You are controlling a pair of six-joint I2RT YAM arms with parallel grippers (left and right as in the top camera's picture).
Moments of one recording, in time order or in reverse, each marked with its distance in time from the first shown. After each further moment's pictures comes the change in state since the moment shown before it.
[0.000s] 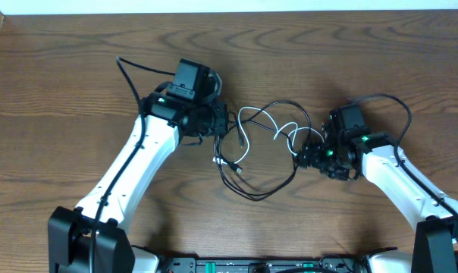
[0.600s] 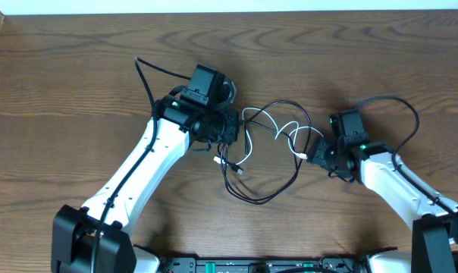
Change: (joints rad) left arm -0.078 0.004 0.000 -0.026 -0.001 0.026; right arm 0.001 0.000 -0.103 0.216 0.207 0.110
